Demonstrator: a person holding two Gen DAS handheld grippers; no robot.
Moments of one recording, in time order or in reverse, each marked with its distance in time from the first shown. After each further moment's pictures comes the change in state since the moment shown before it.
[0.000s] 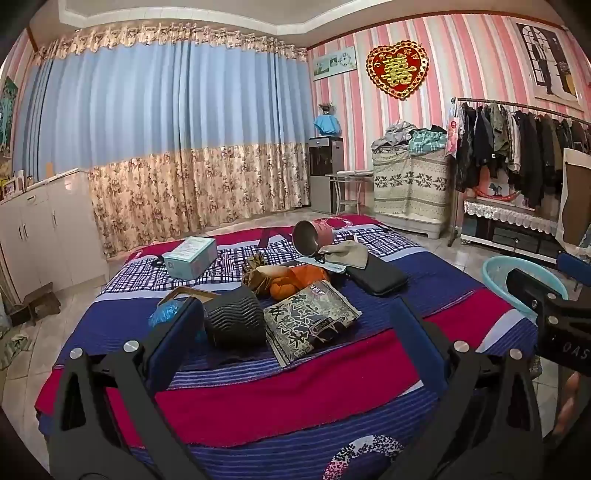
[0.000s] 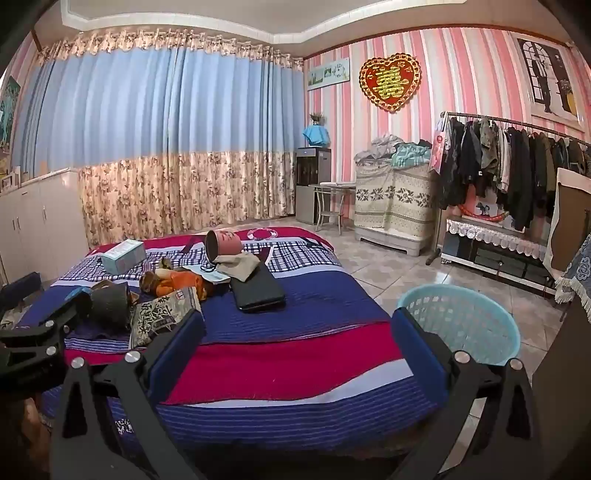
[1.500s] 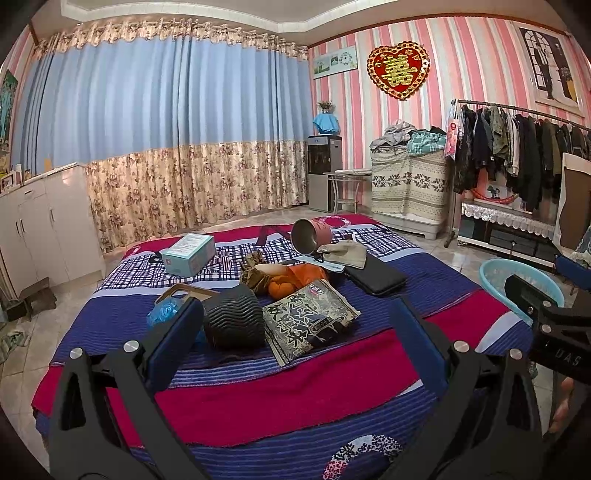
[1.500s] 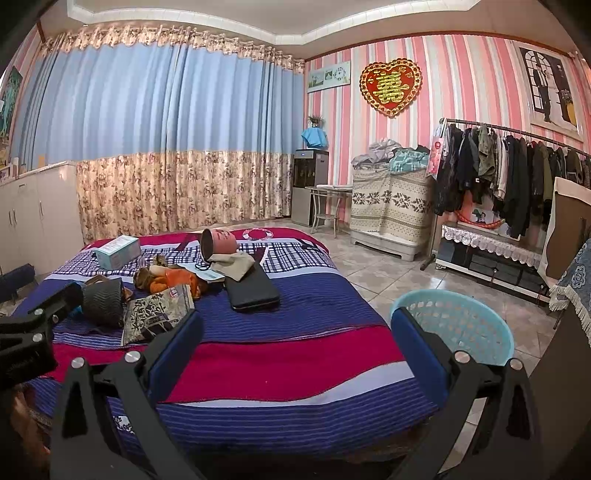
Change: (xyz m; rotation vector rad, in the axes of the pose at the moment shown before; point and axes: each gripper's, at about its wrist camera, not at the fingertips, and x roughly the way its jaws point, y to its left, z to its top) left arm 0.001 -0.003 -0.002 -0.009 0.010 -0.004; right arm 0.002 -0.001 0.002 -0.025 -0.001 -0.014
